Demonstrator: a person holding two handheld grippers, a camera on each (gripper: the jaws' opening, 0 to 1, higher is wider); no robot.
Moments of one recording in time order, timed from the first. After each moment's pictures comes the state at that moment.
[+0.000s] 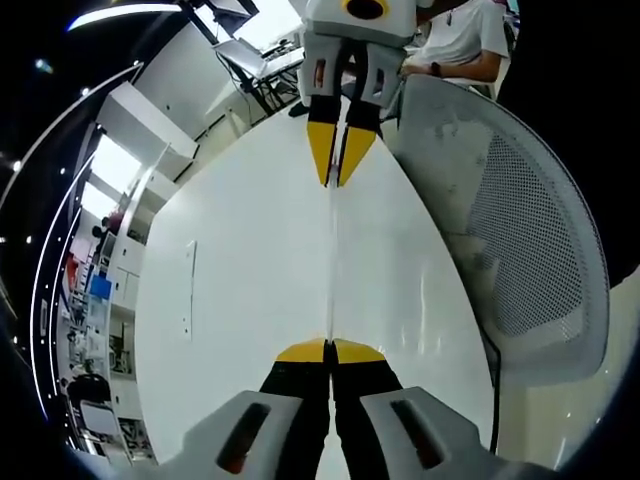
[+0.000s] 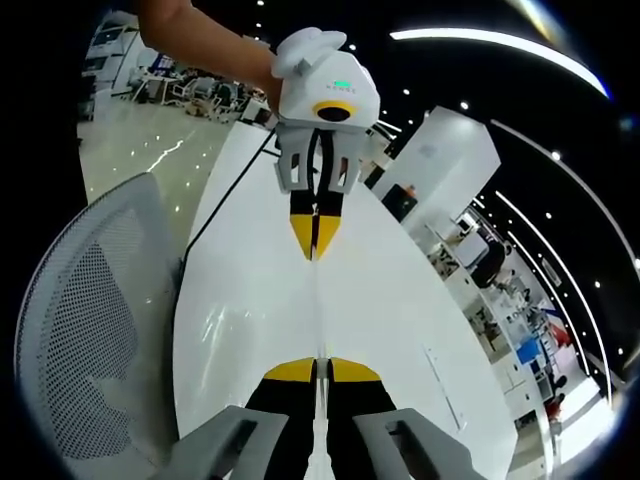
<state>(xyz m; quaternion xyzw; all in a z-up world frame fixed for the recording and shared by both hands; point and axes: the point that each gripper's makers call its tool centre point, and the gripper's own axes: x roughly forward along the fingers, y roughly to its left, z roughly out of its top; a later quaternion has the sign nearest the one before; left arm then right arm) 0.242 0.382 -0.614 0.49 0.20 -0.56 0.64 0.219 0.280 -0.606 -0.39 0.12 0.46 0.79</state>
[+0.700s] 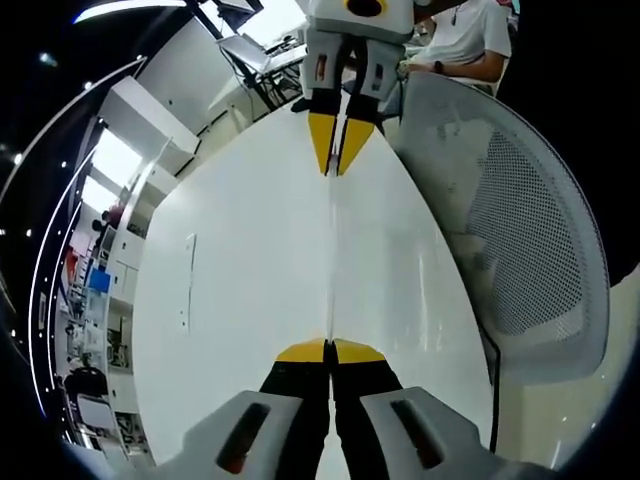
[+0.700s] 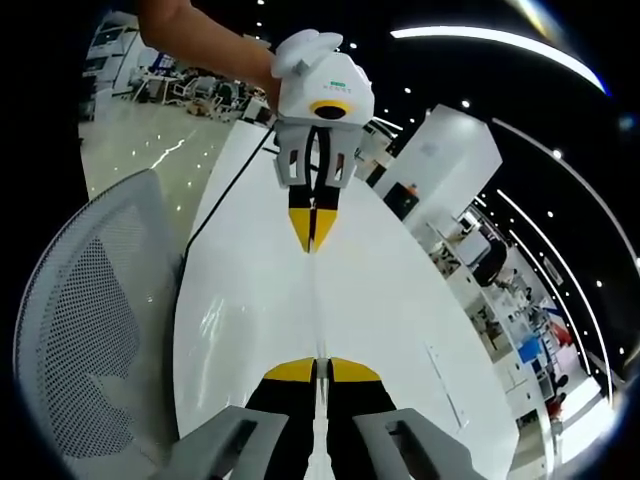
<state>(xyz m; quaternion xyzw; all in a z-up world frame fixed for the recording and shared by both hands) 0.243 0.389 -0.617 0.49 0.21 -0.55 0.64 0.221 0.277 -0.610 -0.40 0.13 0.46 0.79</state>
